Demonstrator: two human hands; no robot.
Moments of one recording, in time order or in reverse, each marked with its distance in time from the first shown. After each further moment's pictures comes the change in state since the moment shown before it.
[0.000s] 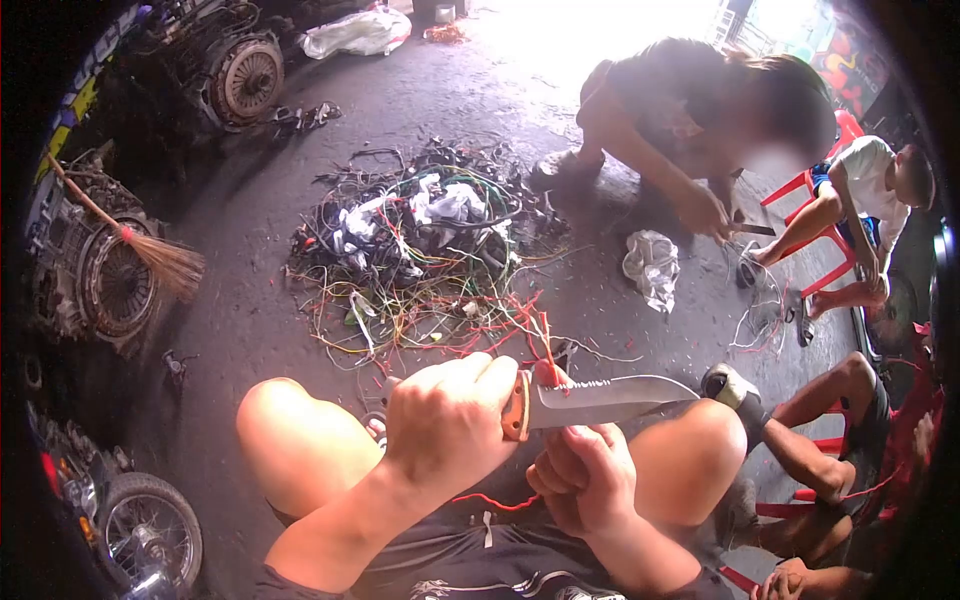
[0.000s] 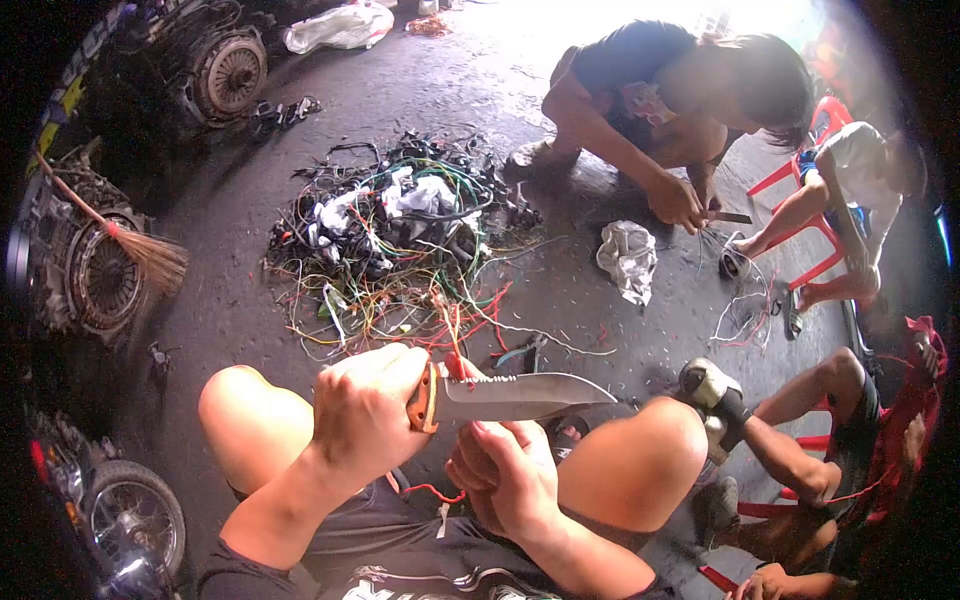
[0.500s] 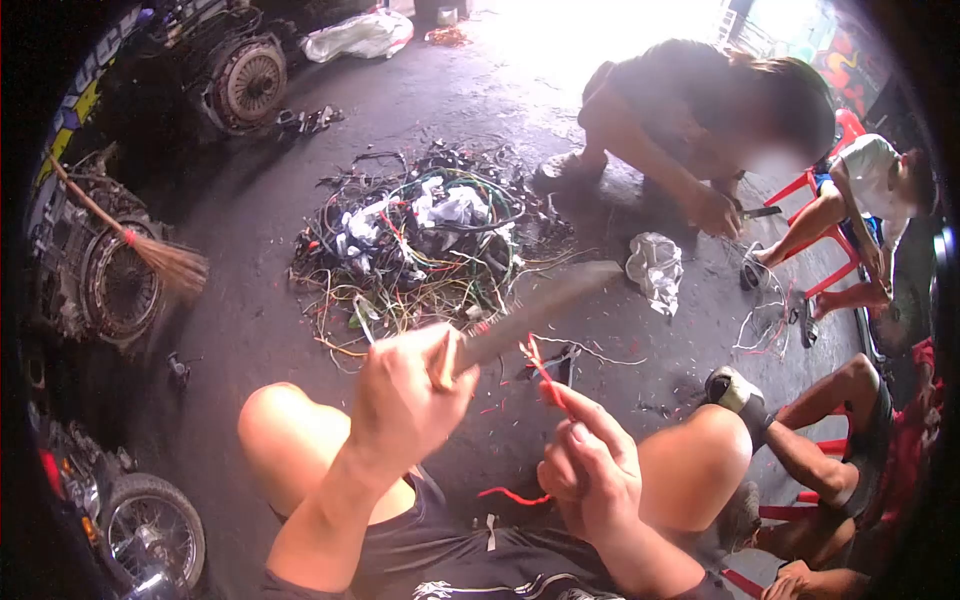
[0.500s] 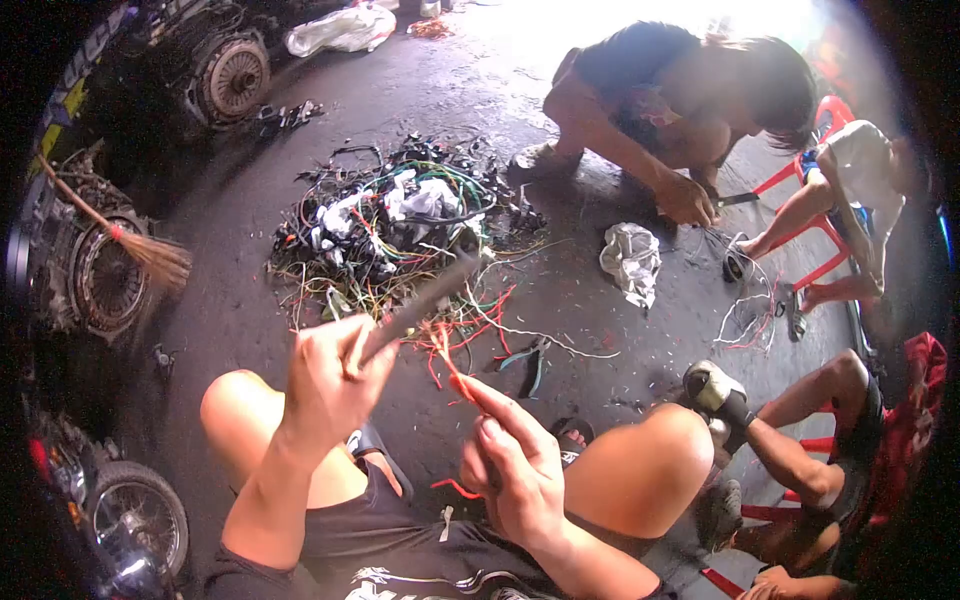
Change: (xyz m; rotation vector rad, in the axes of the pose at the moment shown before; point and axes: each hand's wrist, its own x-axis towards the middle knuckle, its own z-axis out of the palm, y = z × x) left_hand 0.011 -0.024 -0.024 -0.252 -0.059 -0.352; right_hand -0.002 0.001 -0.011 -0.149 -0.009 -0.112
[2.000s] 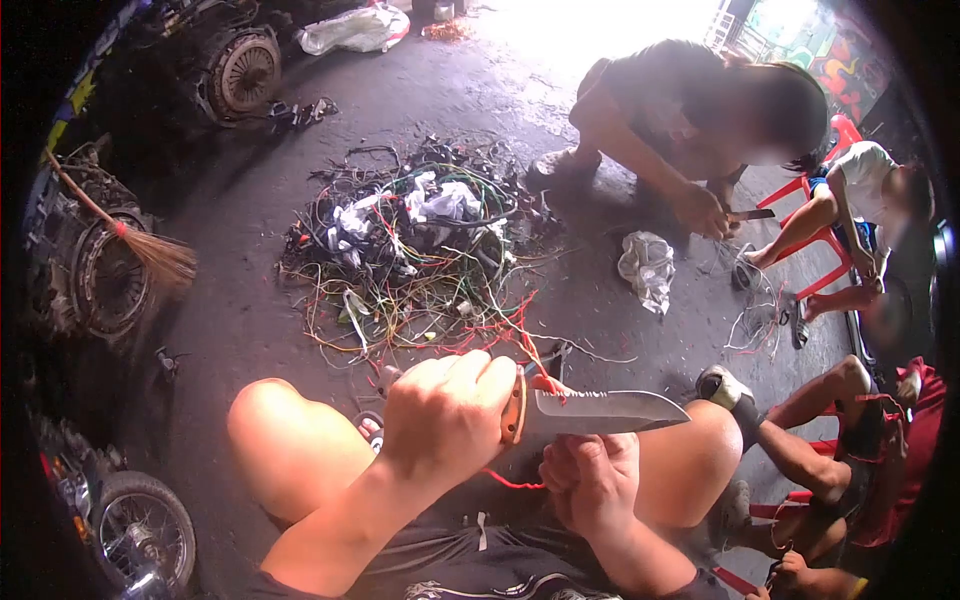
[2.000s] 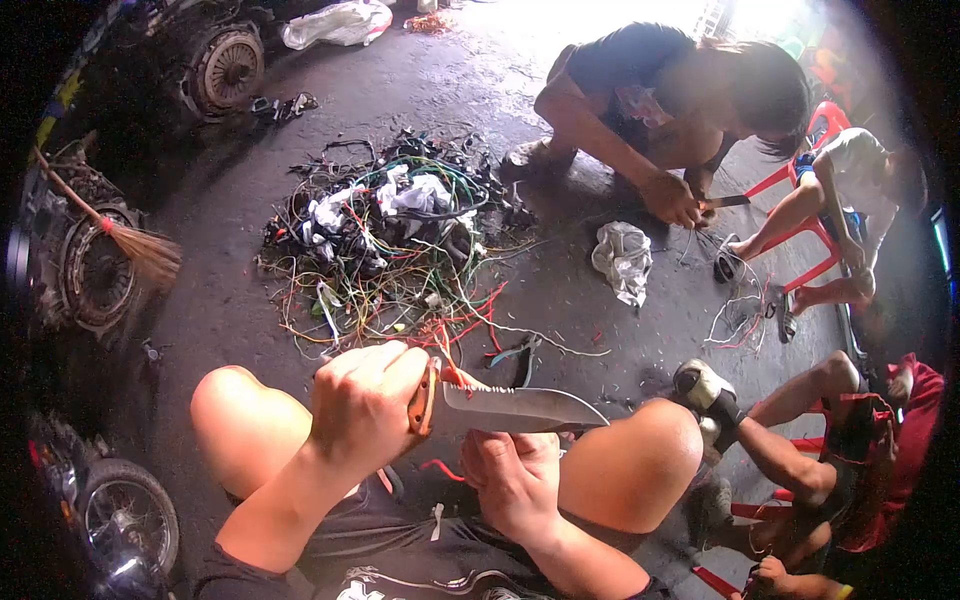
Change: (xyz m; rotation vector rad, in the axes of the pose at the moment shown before) left_hand -0.013 0.001 0.038 0.310 0.101 0.440; right_hand 0.000 0.011 0.002 -0.172 0.125 -0.105
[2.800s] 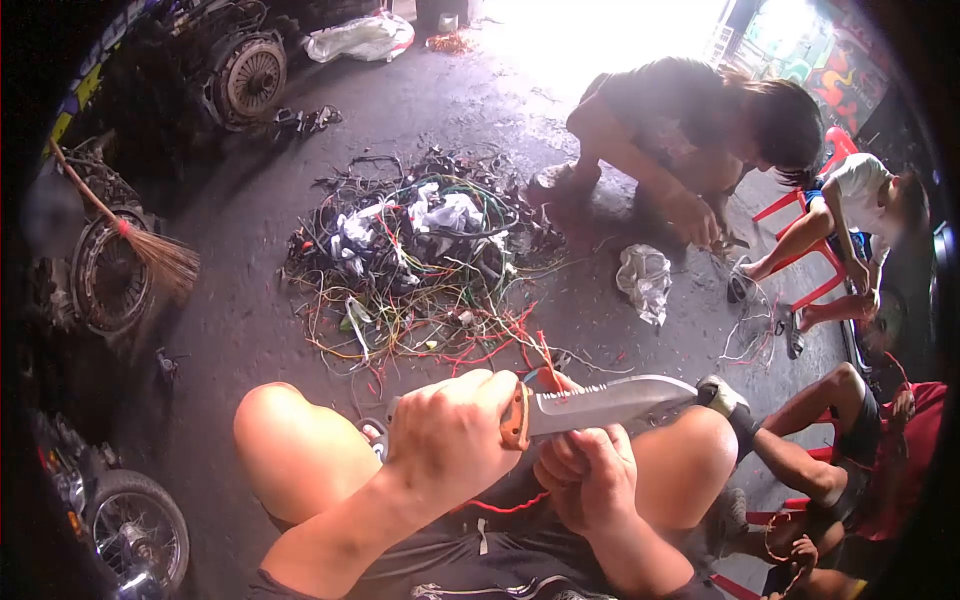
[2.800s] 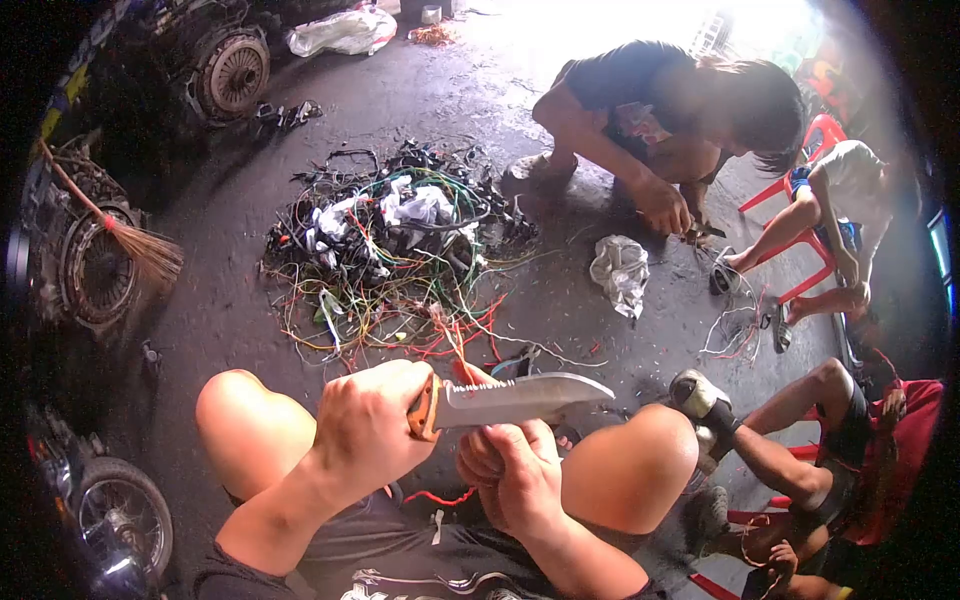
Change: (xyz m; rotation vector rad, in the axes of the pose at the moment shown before) left_hand -0.006 0.011 -0.022 -0.299 -0.130 -0.222; right_hand 0.004 -0.009 0.005 0.201 -0.054 0.178
